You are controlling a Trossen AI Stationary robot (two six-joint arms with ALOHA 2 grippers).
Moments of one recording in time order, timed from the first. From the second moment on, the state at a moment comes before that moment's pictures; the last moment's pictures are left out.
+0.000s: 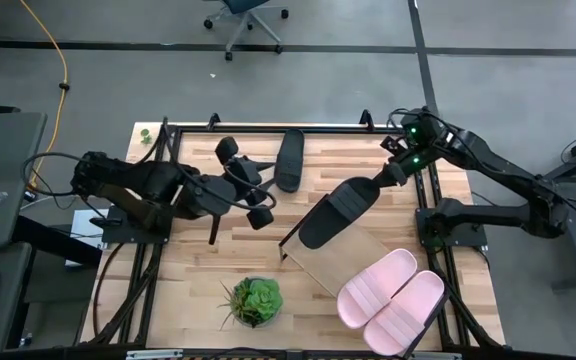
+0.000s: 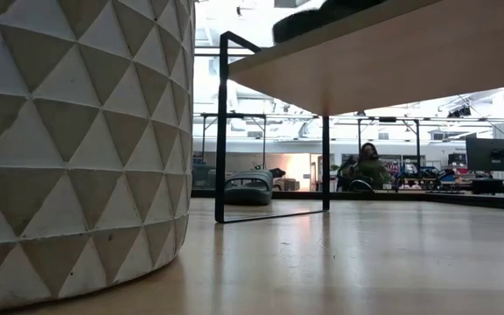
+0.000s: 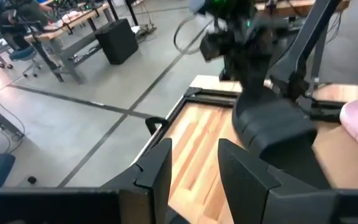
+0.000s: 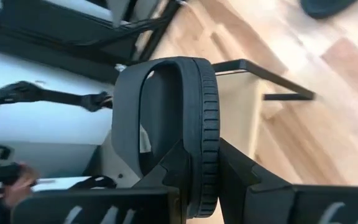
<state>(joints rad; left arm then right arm) -0.21 1.52 1.81 -0.81 -0.86 -0.13 -0.62 0.95 0.98 -0.83 -0.85 0.50</state>
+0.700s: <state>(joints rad) -0.22 1.50 1.81 -0.94 -0.79 -0.13 -0.49 1.09 0.98 -0.81 -0.78 0.52</state>
